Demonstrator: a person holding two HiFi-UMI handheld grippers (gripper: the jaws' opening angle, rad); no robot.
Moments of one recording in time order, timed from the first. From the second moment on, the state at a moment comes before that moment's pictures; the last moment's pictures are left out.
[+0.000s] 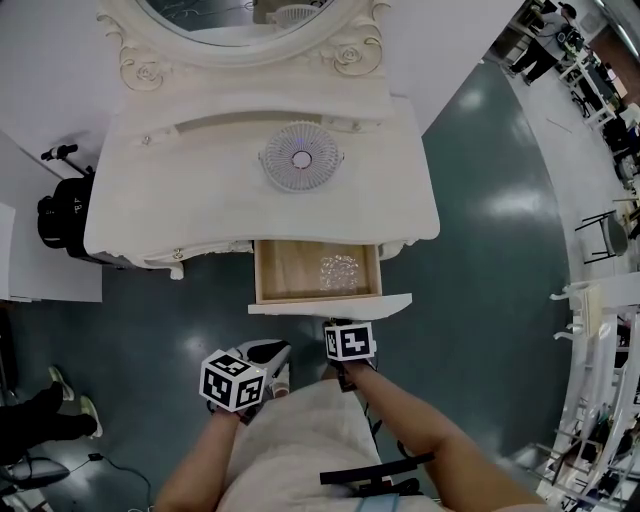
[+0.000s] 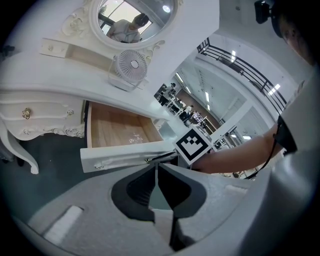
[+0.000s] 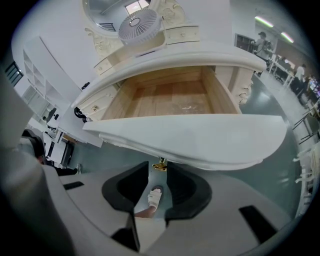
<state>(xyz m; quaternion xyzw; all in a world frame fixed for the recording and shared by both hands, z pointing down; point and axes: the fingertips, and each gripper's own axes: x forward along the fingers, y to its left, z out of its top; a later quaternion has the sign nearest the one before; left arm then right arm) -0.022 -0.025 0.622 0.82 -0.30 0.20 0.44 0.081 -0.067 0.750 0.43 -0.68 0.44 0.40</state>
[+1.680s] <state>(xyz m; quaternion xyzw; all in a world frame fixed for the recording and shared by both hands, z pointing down) -0.034 -0.055 0.644 0.81 -0.32 0.18 0.46 0.079 -0.133 0.751 0.45 -0.67 0.43 0.40</state>
